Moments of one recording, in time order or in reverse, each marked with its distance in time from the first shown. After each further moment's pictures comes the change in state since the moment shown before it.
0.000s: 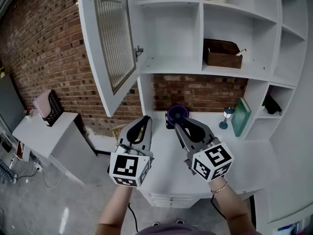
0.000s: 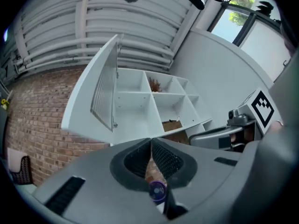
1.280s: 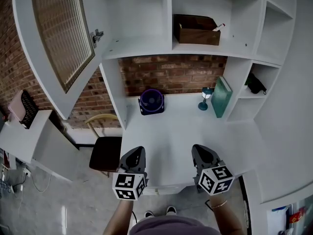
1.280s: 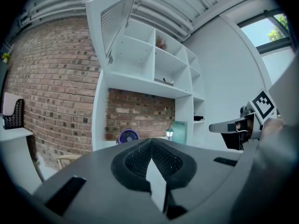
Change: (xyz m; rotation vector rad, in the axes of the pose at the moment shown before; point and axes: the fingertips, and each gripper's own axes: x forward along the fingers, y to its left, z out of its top) left arm -0.018 -0.099 -0.201 -0.287 0.386 -0.103; right arm -0.157 -0.093 -0.167 0.250 0.325 -0.405
